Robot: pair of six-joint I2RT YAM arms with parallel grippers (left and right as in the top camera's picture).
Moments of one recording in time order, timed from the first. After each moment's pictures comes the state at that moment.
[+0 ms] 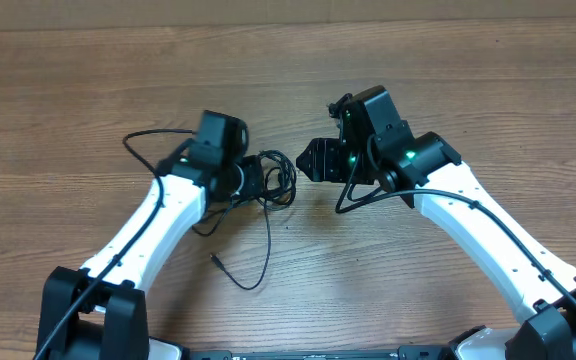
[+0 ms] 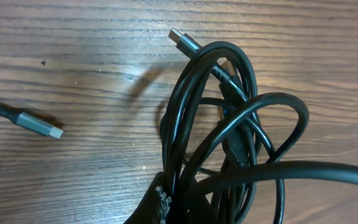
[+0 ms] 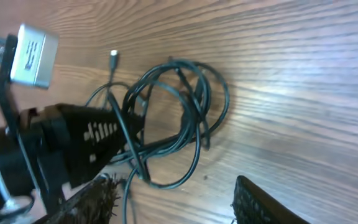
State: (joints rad) left arm -0.32 1.59 1.03 -0.57 0.20 -0.47; right arm 0.51 1.57 1.27 -0.68 -0.31 0.54
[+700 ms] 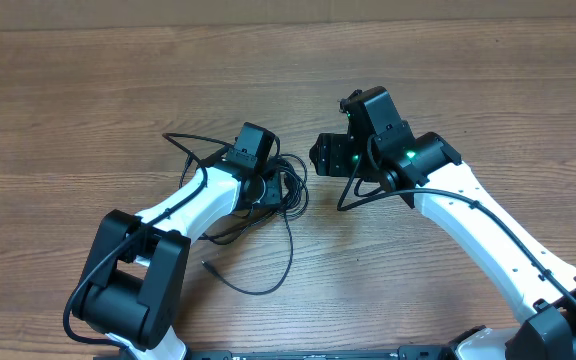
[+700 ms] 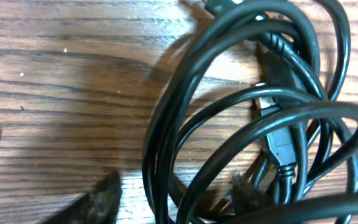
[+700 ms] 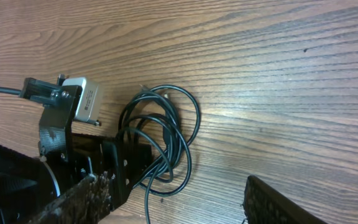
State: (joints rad) left arm -0.41 1.81 1.03 -0.48 0.07 -0.50; right arm 0.51 1.57 1.27 -0.69 -0.12 0.53
